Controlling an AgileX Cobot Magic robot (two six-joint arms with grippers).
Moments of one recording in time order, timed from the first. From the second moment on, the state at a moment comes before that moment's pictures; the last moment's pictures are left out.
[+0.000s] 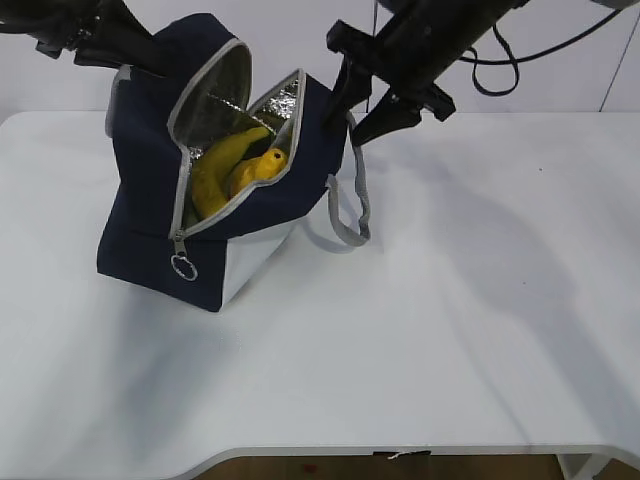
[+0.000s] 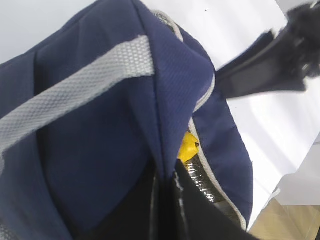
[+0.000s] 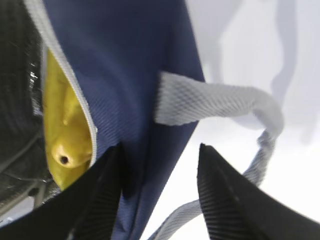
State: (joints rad) left arm -0.05 1.90 -1.71 -0.91 1.13 0.64; right arm 0.21 2.22 -2.15 0.61 1.24 0.02
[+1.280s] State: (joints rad) left arm -0.11 1.90 -1.71 -0.90 1.12 0.65; right arm 0.25 2.21 -2.05 0.57 1.23 -0.13
